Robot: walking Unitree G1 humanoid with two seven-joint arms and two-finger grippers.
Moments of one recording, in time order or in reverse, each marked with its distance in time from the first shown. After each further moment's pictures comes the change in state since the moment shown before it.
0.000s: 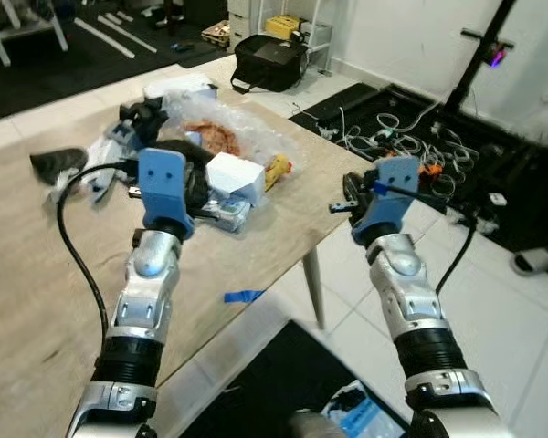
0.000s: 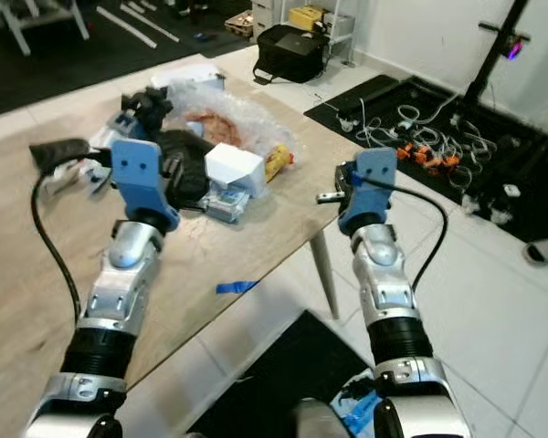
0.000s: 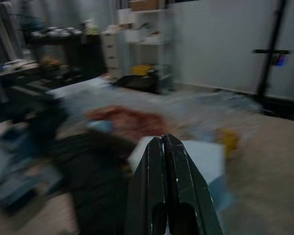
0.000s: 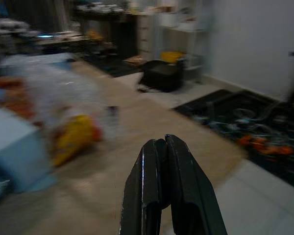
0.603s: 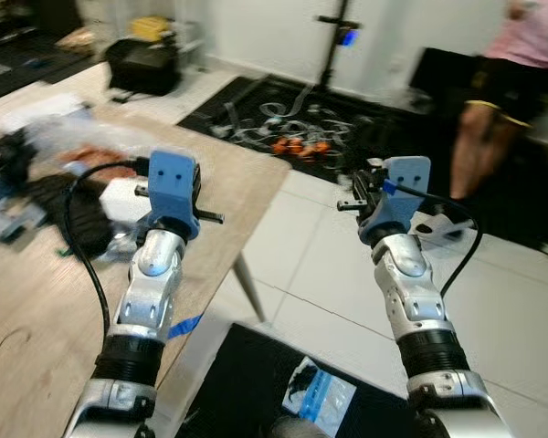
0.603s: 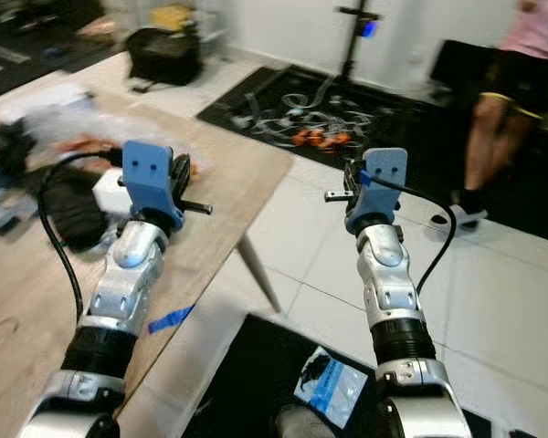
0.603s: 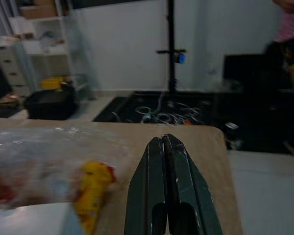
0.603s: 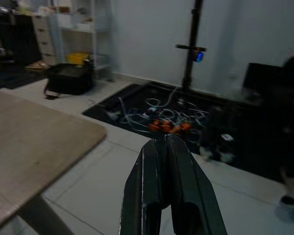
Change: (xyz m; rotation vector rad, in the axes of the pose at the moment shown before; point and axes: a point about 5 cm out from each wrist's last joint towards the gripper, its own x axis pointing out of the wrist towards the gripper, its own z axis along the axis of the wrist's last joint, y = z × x) left arm 0.001 -0.001 -0.004 0.037 0.008 -0.015; right arm -0.001 -0.003 0.000 0.002 -0.008 -0.022
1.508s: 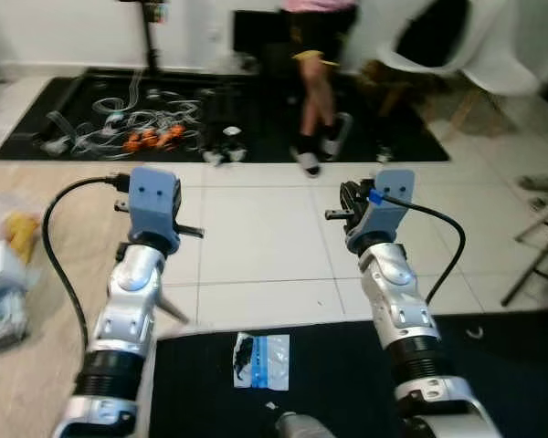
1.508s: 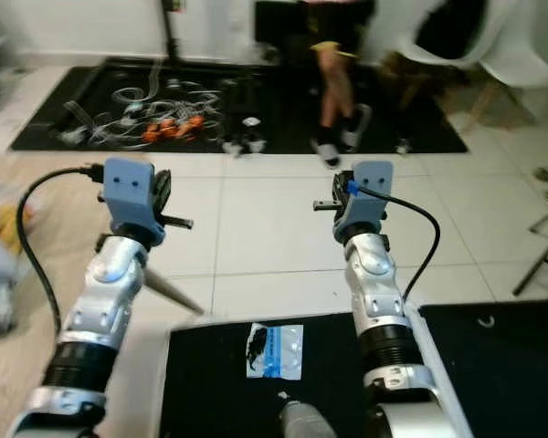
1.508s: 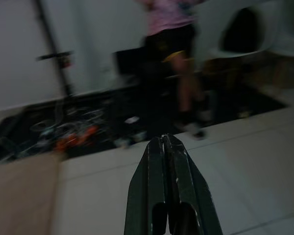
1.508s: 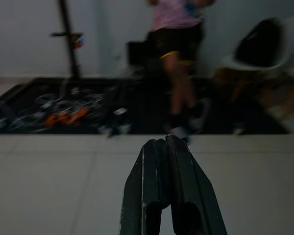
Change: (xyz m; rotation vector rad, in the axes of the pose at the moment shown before) left arm -0.013 0.001 -0.017 -0.004 0.036 -0.021; right arm -0.006 -0.004 -0.011 -0.011 0.021 -0.012
